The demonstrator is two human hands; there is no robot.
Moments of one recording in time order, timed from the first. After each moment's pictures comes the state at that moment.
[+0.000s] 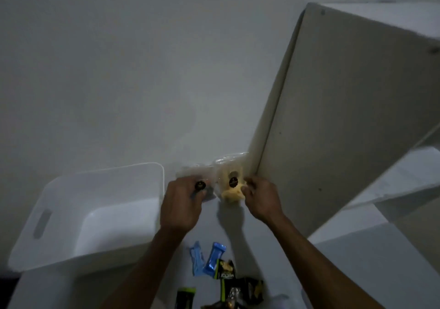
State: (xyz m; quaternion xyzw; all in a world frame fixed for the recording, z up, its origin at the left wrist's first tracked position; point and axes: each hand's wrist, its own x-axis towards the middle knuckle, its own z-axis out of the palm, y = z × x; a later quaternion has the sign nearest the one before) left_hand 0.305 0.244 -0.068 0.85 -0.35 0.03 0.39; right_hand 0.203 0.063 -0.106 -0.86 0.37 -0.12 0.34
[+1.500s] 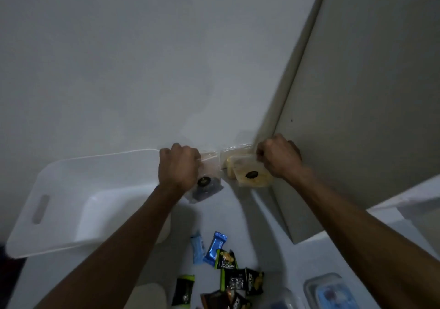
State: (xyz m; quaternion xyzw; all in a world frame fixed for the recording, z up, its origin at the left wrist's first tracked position) left_hand 0.383 0.201 -0.081 0.92 -0.37 0.04 0.09; right_hand 0.243 -0.003 -0.053 -0.97 0.25 0.01 0.04
